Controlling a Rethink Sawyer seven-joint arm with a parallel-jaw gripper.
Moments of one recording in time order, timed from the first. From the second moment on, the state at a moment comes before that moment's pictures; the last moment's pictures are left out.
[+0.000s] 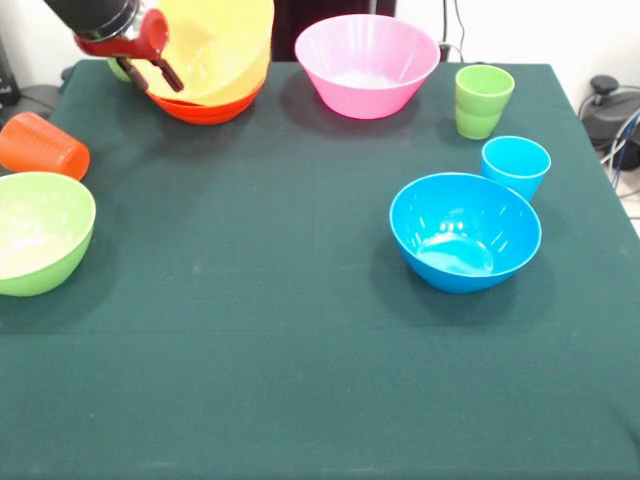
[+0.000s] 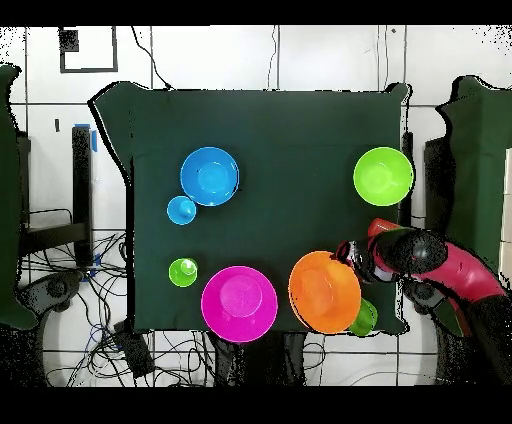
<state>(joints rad) -1.10 -0.49 0.49 1.70 -0.46 0.93 1.75</state>
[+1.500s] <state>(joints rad) -1.01 -0.61 0.58 1.74 -0.59 0.87 1.75</state>
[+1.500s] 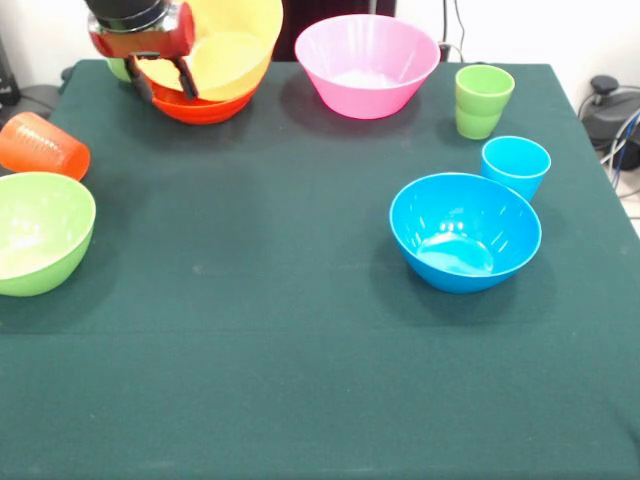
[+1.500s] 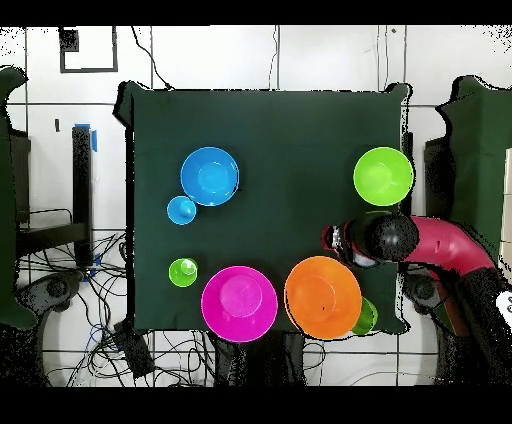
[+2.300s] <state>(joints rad) -0.76 -0.64 0.51 1.74 -0.60 0.84 1.76</state>
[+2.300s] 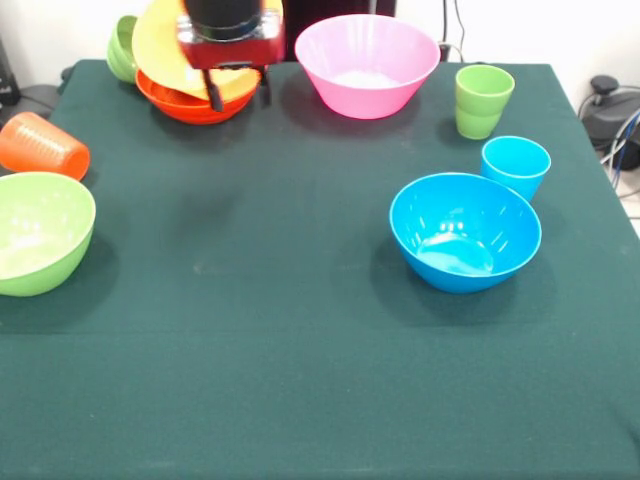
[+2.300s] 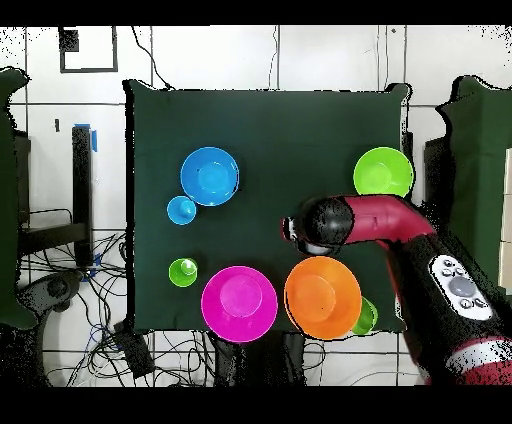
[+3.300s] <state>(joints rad) -0.42 -0.72 0.22 1.74 -0.62 0.67 2.04</state>
